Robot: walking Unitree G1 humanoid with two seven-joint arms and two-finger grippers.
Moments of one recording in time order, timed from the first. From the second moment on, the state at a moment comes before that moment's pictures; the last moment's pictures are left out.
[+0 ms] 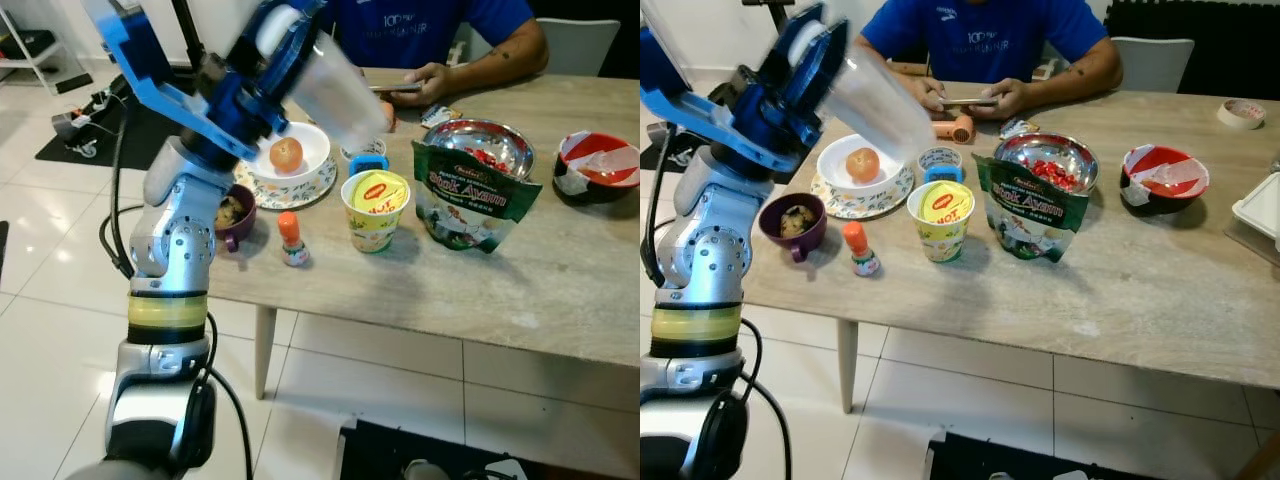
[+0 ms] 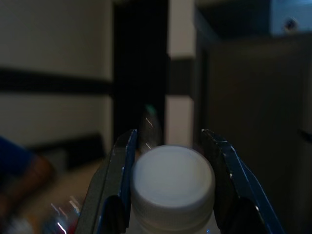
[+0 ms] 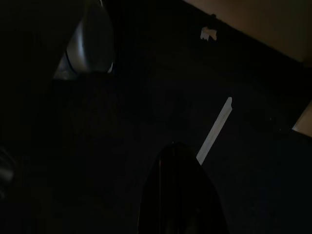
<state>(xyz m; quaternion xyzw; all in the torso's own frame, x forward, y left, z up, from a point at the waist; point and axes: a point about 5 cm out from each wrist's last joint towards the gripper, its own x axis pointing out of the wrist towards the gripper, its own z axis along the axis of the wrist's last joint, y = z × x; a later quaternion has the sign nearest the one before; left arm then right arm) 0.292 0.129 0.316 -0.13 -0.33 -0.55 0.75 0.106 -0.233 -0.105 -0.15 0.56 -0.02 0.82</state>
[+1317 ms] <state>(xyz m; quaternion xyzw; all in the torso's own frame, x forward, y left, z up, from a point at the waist) 0.201 0.180 -0.047 0.19 0.40 -0.43 0.79 0.105 -0.232 -0.105 -0.15 0.57 -0.01 0.81</state>
